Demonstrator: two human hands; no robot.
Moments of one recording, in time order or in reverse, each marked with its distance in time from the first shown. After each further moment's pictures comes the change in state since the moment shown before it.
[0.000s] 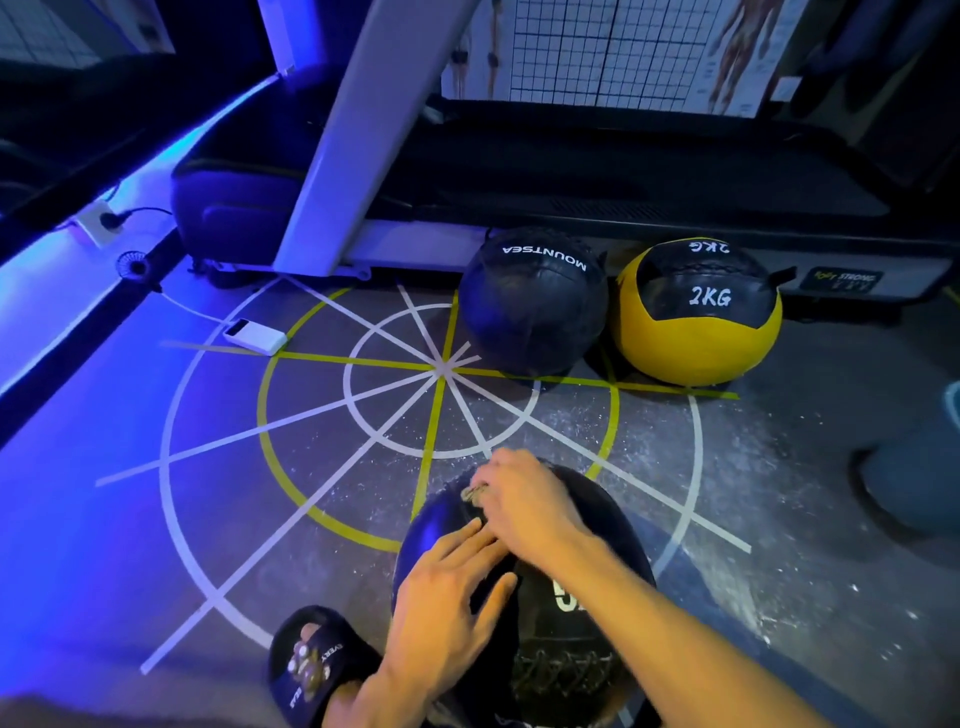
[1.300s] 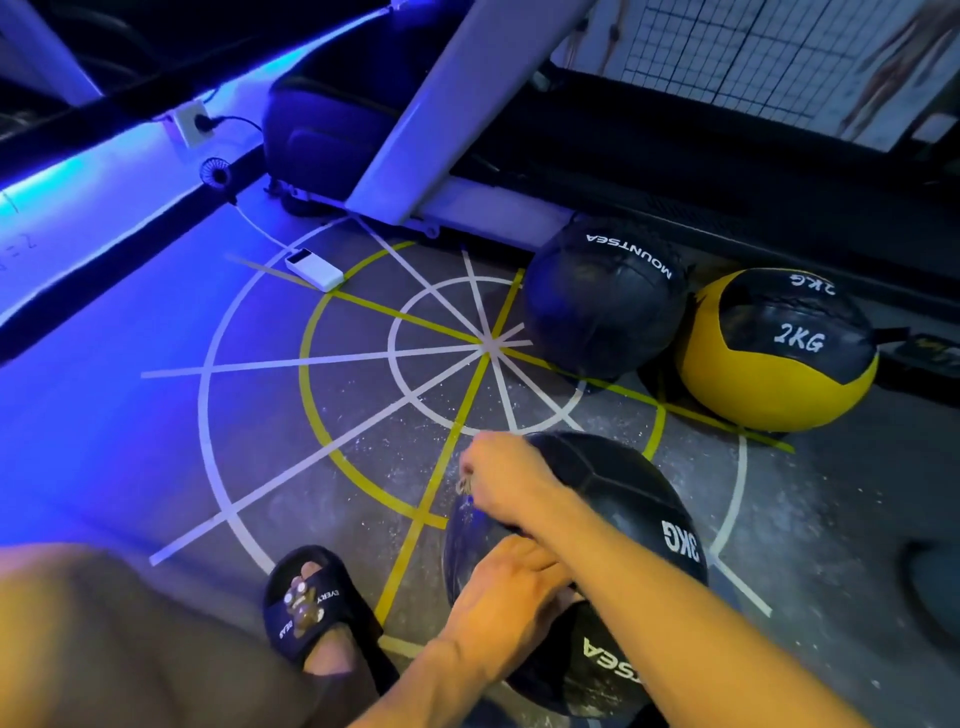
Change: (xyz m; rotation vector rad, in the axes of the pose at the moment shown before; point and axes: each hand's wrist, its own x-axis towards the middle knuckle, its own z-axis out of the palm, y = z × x) left_hand 0.026 0.007 0.063 -0.103 0.016 0.195; right_hand 0.062 -0.035 0.026 -0.302 -0.331 -0.215
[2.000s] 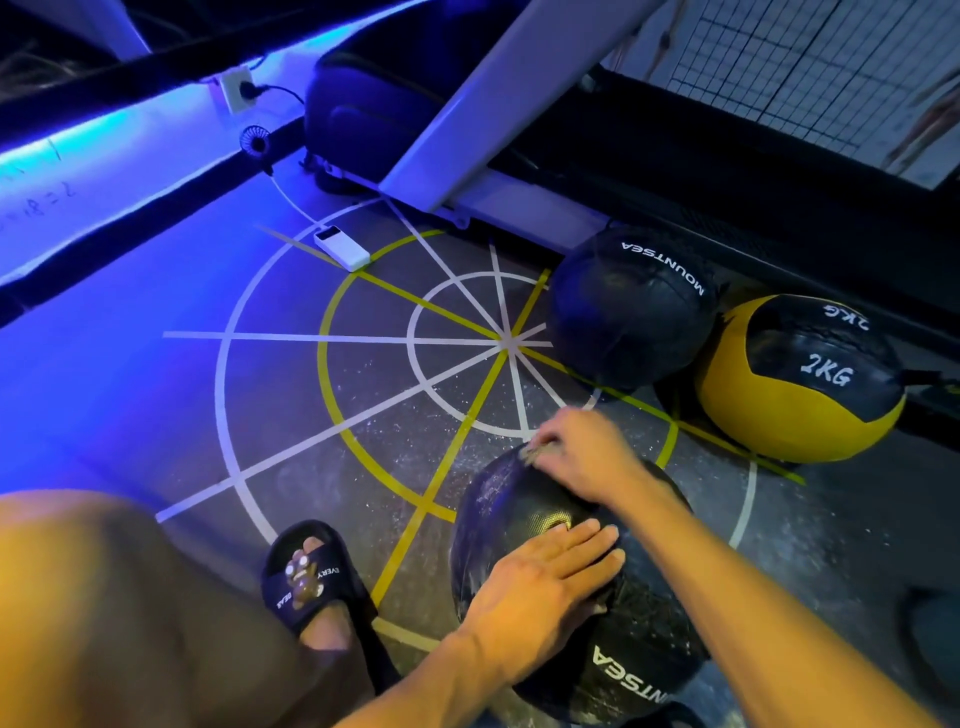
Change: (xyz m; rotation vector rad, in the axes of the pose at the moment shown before) left_hand 0.005 0.011 0.005 0.117 0.086 0.029; right_hand -0.011 0.057 -0.029 0.158 0.065 0.077
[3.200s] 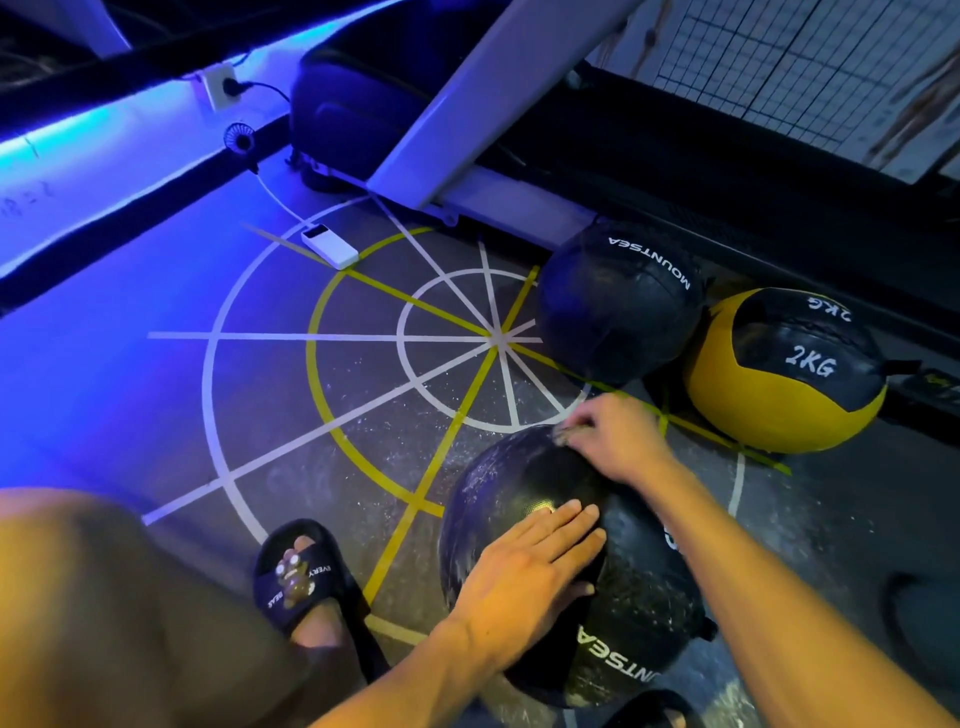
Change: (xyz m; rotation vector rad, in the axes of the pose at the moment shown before) left_hand 0.006 0.000 -0.008 0.158 -0.078 -0.063; right_hand -0.006 0.030 -0.022 -0.002 0.079 0.185
